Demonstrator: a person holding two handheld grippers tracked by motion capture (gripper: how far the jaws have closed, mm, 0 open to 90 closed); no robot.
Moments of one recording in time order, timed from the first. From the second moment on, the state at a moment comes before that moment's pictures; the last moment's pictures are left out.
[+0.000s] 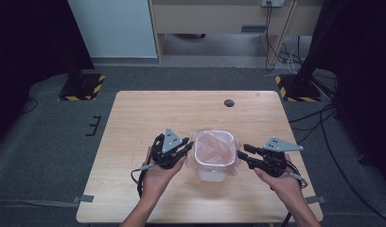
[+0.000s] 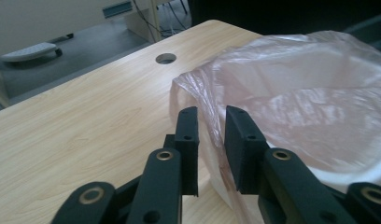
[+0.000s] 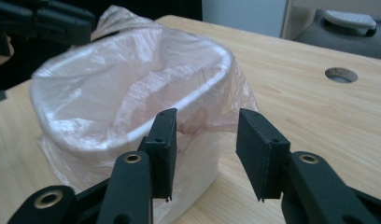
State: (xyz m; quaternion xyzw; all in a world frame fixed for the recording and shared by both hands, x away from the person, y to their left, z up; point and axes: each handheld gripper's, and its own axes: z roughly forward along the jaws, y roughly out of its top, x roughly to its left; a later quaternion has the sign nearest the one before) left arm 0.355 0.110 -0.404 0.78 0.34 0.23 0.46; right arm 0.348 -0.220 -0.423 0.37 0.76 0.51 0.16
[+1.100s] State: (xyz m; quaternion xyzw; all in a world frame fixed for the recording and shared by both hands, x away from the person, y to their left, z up) left arm 0.389 0.097 -0.443 0.82 0.38 0.17 0.38; right arm 0.373 -0.201 -0.454 0.37 0.81 0.44 0.09
